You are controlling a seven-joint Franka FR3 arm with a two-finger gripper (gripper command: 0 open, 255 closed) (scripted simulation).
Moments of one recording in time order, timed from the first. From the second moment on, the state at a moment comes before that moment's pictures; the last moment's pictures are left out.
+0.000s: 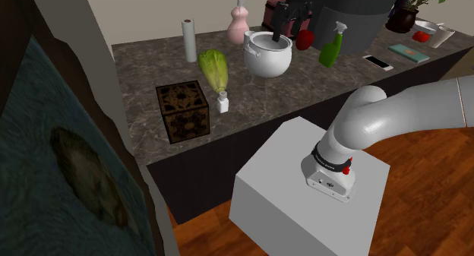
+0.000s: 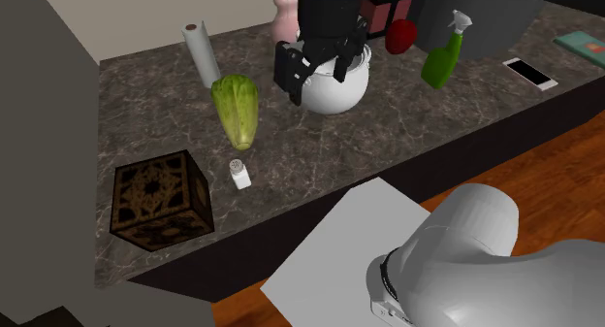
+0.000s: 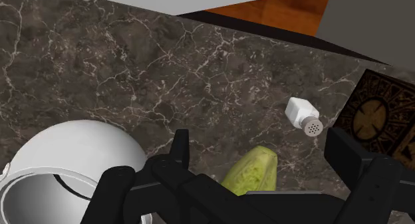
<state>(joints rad) 0.02 -0.80 -0.06 -2.32 -0.04 1.58 0.14</state>
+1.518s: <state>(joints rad) 0.10 -0.25 0.12 -2.41 0.04 2.16 0.33</state>
